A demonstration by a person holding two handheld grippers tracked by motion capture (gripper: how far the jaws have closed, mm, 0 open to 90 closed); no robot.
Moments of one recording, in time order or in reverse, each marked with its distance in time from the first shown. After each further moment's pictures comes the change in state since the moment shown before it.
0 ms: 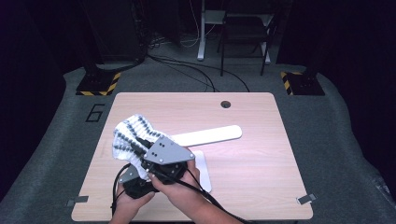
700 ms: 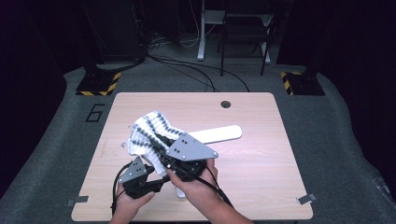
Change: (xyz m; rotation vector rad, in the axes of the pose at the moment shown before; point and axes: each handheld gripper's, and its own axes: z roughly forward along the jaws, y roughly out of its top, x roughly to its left) left arm 0.002 -0.001 0.002 -0.032 0.004 0.012; right arm -0.026 -0.007 -0.030 0.003 -0.062 0.020
